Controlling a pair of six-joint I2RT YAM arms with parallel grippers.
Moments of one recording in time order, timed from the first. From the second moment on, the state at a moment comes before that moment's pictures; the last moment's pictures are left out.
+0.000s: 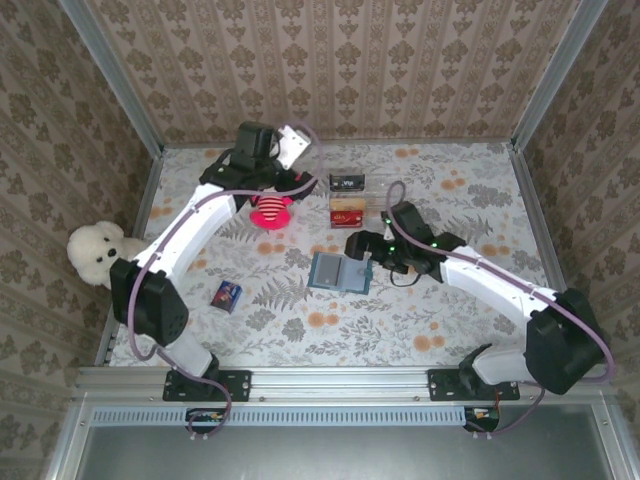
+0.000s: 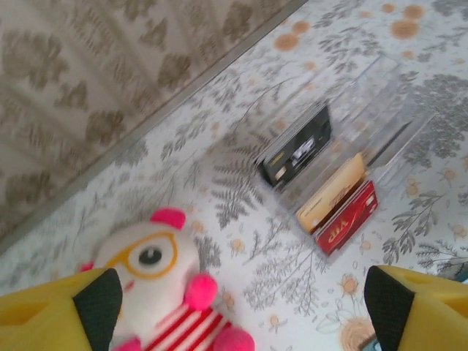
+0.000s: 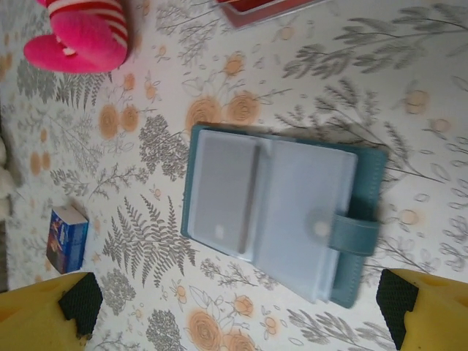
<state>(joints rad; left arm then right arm) -0.47 1.61 1.51 -0.53 0.14 0.27 0.57 1.37 0.93 -0.43 -0.16 0.77</state>
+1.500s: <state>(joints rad) -0.33 1.49 0.93 -0.31 0.37 -0.45 0.76 1.90 1.24 -0.68 0.18 0.76</state>
